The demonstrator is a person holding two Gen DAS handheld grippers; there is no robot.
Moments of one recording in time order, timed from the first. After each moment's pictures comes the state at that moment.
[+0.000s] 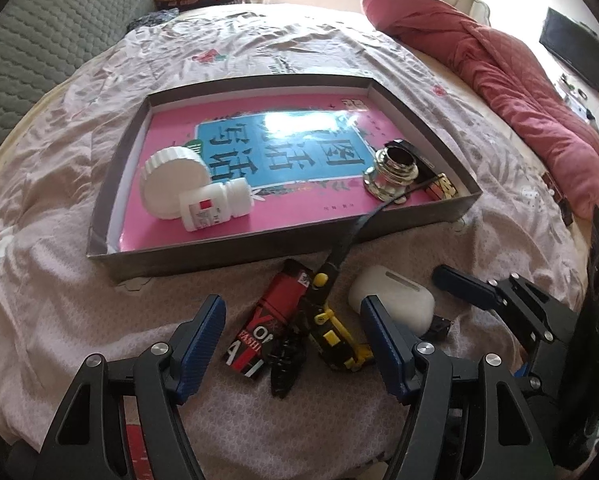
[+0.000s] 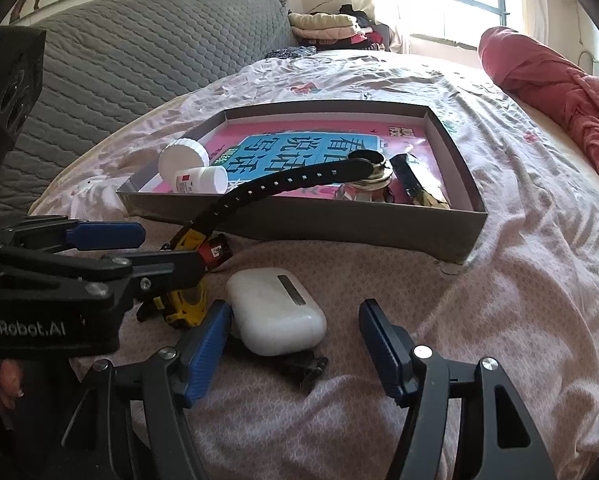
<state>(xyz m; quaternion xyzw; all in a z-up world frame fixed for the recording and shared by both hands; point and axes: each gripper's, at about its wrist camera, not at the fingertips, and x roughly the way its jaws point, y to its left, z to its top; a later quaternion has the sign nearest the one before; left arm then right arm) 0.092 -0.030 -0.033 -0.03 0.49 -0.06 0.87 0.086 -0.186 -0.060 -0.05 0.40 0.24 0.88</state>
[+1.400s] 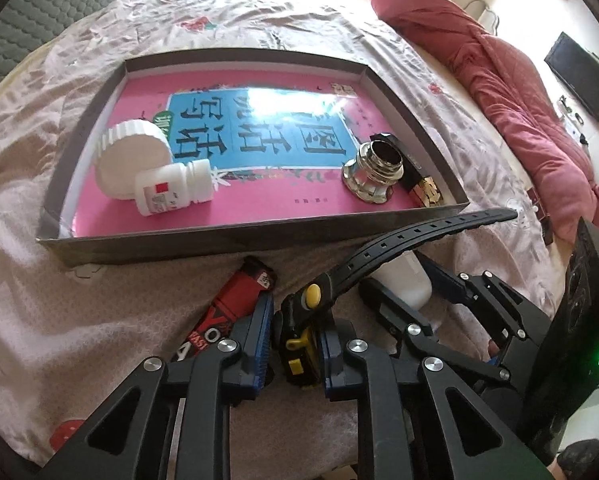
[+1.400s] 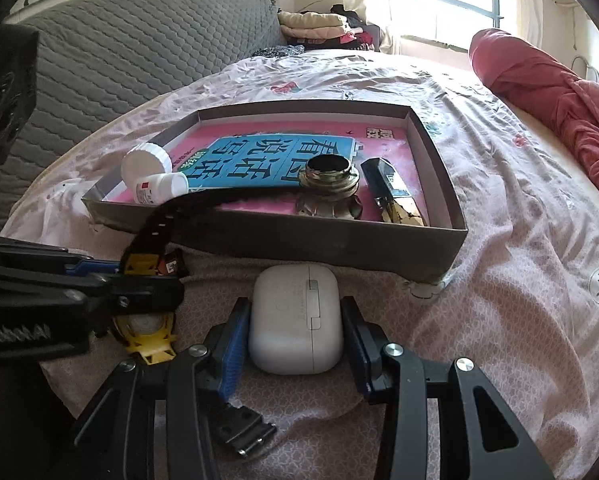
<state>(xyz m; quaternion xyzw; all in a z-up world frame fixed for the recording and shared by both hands) 0.110 -0.034 -0.042 -0.10 0.52 -0.08 0.85 0.107 -0.199 -0.064 -0.06 0.39 0.22 0.89</state>
